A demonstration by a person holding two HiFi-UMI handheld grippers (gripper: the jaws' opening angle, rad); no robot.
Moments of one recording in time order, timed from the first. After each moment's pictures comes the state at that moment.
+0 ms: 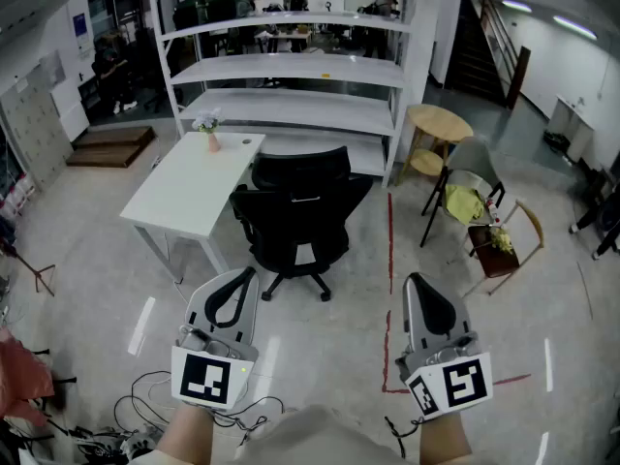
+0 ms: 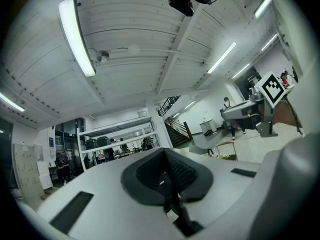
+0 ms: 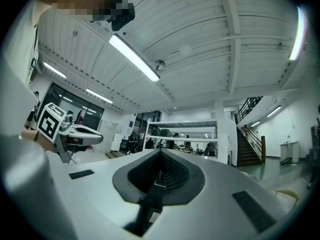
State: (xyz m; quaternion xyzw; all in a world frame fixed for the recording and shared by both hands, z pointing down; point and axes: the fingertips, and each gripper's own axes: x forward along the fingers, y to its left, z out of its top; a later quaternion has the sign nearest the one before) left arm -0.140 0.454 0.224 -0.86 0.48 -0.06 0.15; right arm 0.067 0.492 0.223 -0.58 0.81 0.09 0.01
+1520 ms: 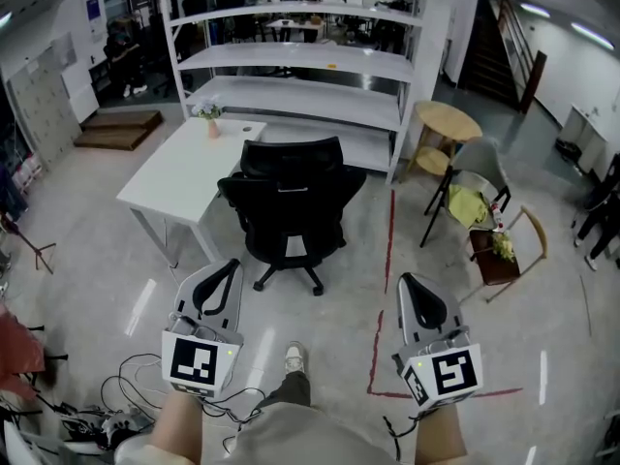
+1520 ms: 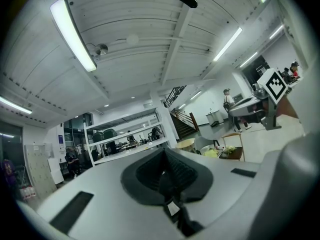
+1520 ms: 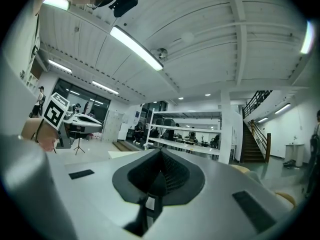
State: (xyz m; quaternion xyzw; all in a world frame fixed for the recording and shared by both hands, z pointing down) left arm -0.102 0.431 0.267 -0.84 0.52 -0.10 0.14; right arm 0.133 0.460 0.279 -0.55 0.83 0.08 -0.05
